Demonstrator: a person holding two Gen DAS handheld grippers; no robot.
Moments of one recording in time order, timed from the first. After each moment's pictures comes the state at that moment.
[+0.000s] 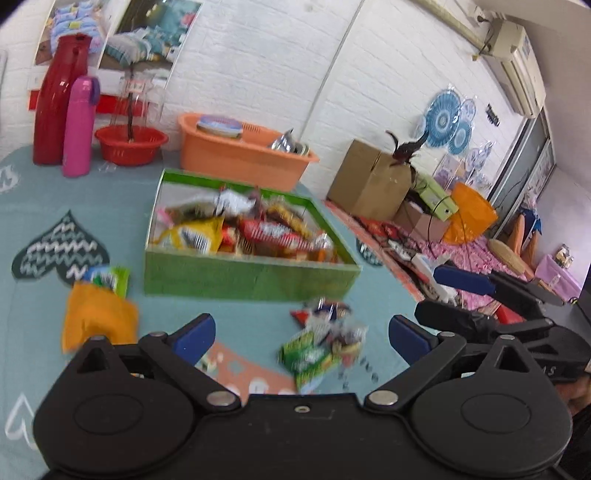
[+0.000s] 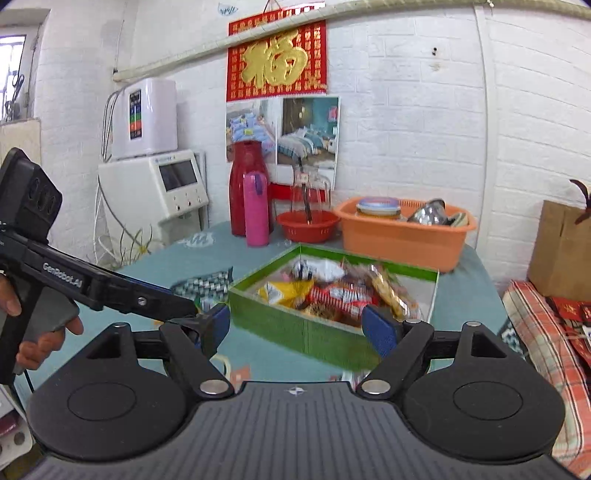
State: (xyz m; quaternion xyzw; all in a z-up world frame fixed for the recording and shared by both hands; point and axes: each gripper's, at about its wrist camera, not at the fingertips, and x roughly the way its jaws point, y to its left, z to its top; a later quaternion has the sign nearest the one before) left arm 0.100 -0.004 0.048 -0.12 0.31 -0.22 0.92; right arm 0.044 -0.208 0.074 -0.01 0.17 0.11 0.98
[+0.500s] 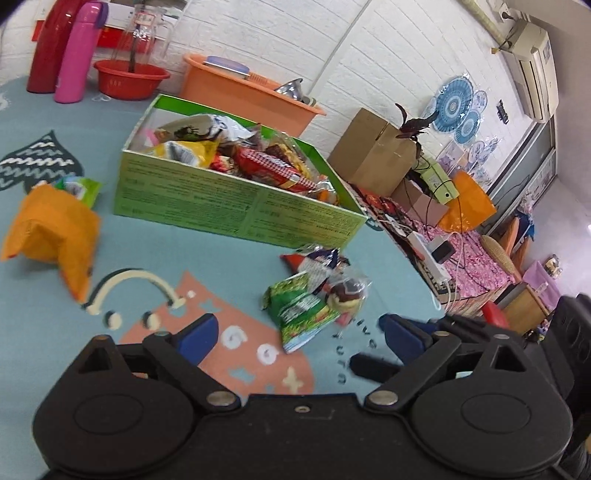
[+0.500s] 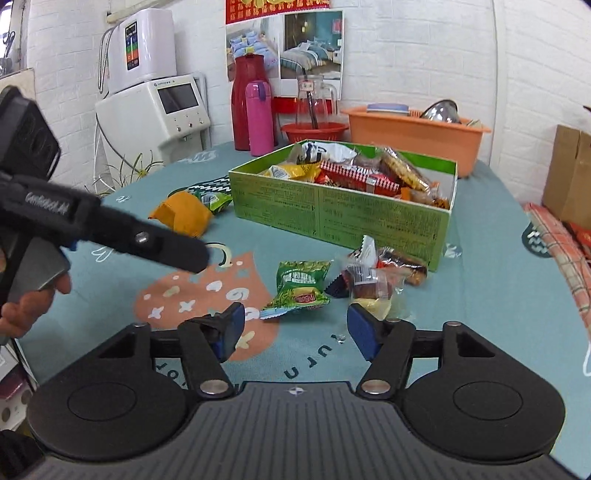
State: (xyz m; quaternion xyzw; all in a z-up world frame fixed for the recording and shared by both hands) left arm 0.121 -0.025 -0.008 -0.17 0.35 -0.25 0.89; right arm 0.049 -0.202 -0.007 0.00 0.27 0.12 0.96
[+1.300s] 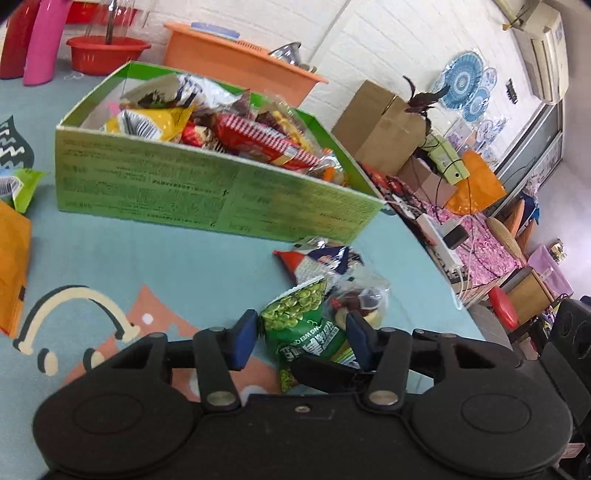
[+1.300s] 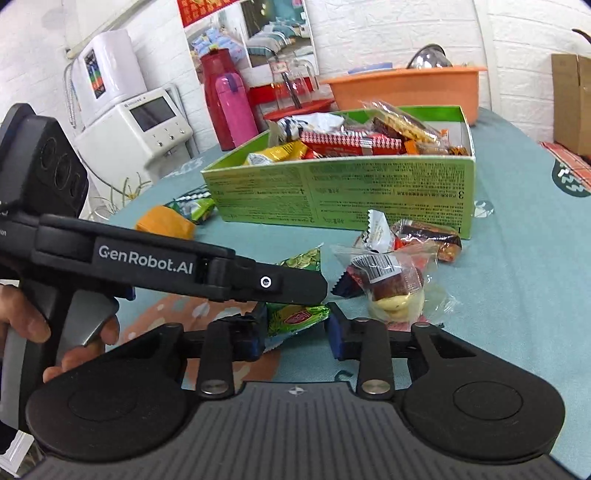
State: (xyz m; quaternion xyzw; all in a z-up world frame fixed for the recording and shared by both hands) left arm 0.165 -0.055 -0.029 -0.15 0.38 -0.25 0.88; right arm 0.085 -0.208 -0.030 0.10 0.29 0.13 0.94
